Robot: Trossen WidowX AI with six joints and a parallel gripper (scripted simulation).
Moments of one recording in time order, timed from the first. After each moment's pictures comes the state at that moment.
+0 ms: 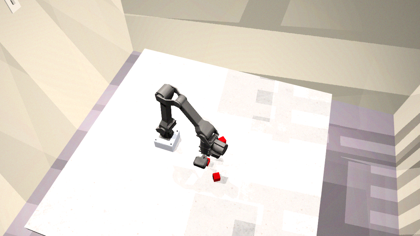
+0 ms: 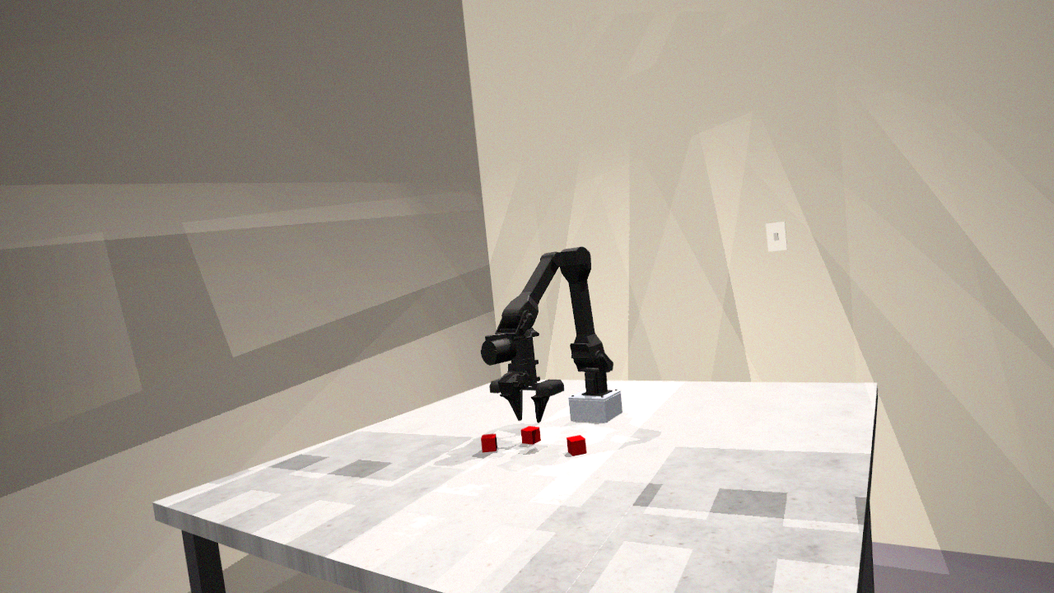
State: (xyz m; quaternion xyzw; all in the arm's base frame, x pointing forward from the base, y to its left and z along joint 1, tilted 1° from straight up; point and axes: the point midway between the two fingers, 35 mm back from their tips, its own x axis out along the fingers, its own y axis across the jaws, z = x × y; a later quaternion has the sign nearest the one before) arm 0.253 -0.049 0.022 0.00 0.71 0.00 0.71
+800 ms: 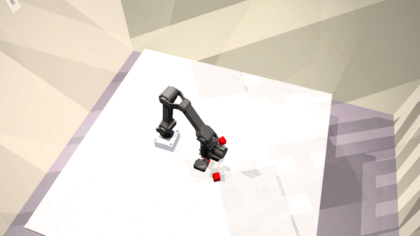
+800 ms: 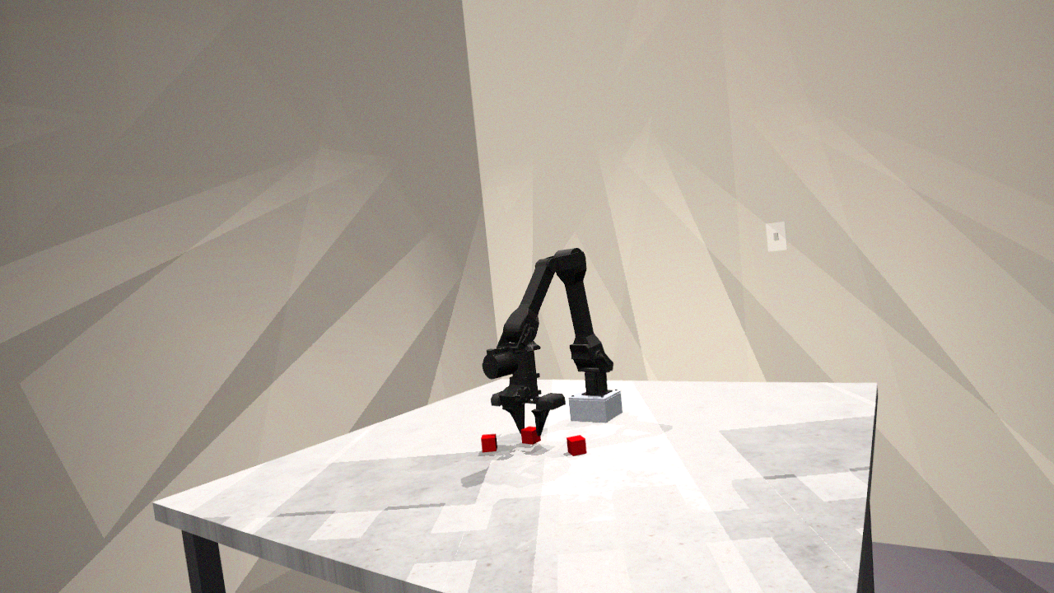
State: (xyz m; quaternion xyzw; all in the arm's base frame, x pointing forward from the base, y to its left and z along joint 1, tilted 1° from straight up) arm 0.254 -0.049 -0.011 0.00 0.71 0.00 0.71
